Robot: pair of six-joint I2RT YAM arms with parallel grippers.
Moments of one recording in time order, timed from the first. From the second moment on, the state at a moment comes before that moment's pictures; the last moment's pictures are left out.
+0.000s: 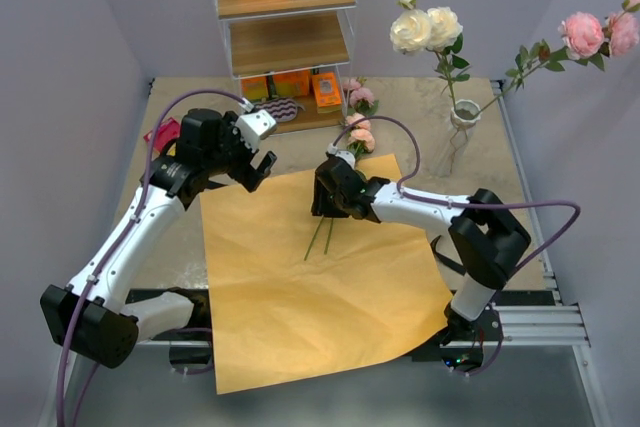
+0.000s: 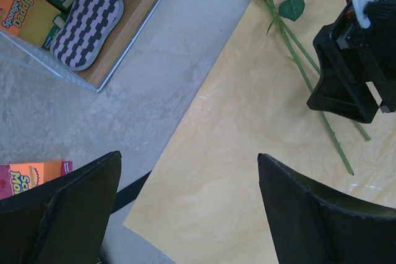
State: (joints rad) left arm -0.35 1.17 1.15 -0.59 0.25 0.39; right arm 0.85 1.69 1.07 -0.26 0.17 0.79
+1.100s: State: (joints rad) left arm -0.35 1.13 1.13 -0.59 0.23 0.41; right arm 0.70 1.84 1.17 -0.25 0.19 0.80
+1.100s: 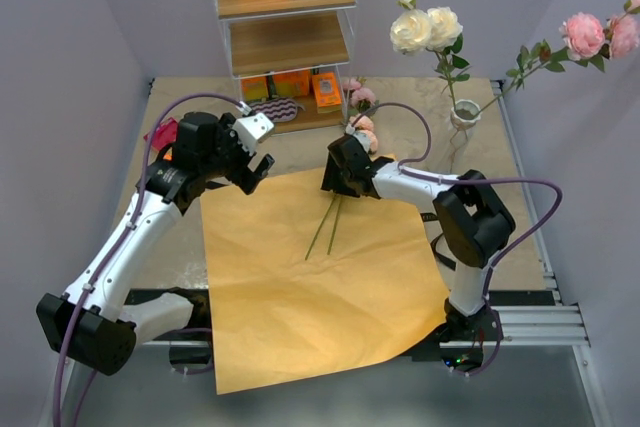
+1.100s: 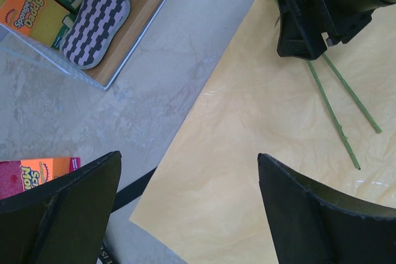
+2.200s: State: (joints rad) left arm -0.35 1.12 1.13 -0.59 0.23 0.43; right arm 0.69 1.94 1.24 -0.20 0.39 0.82
